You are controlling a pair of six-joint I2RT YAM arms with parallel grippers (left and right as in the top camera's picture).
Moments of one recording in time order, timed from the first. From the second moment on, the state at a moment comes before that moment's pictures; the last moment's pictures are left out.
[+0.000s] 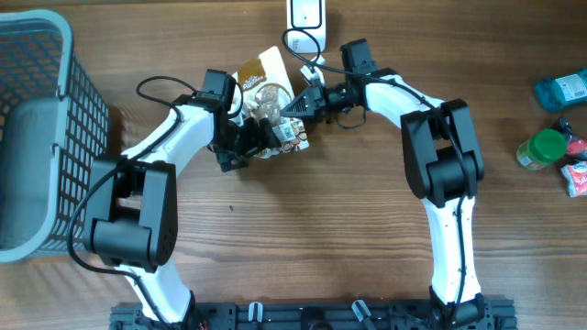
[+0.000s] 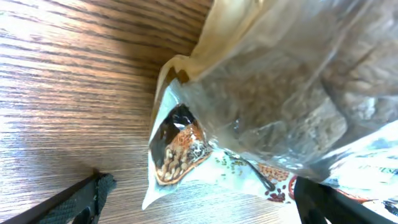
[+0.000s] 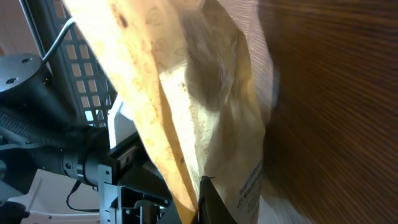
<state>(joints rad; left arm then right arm) -0.21 1.94 1.21 -0.70 0.43 -0.55 0.30 2.42 1.67 -0.38 -1.31 0.42</state>
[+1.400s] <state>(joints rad) -0.25 1.96 1.19 -0.61 0.35 -0.60 0.40 2.39 1.56 -0.19 -0.98 0.73</state>
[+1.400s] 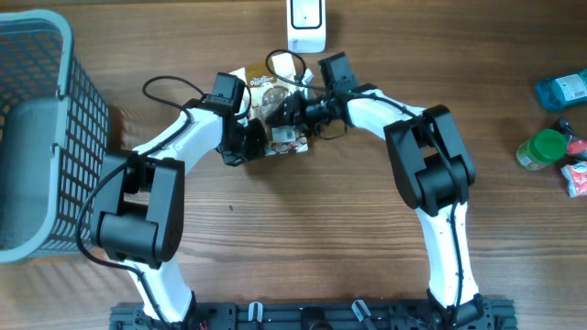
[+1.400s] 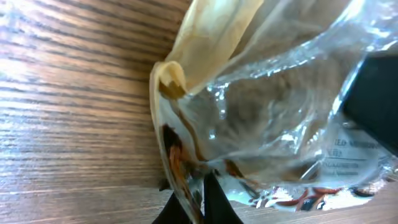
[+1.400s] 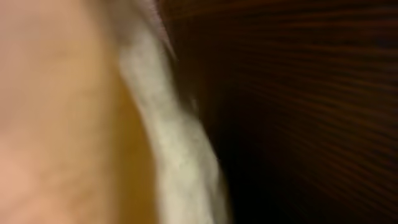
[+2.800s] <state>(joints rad) -0.16 1.93 1.22 -0.76 0.30 -0.57 0.24 2.41 1.54 0.06 -1.13 0.64</state>
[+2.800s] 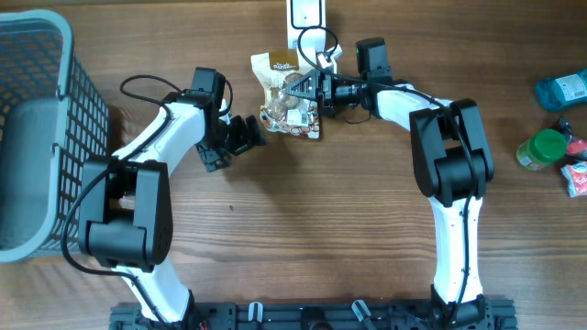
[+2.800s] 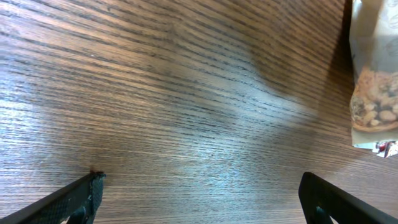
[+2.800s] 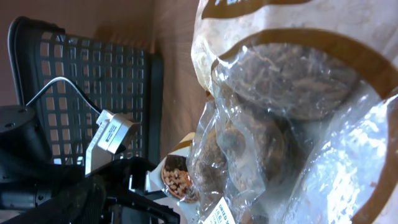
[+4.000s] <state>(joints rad) -0.15 1.93 1.23 -0.77 0.30 -0.56 0.29 2.42 1.53 0.16 -1.04 0.69</state>
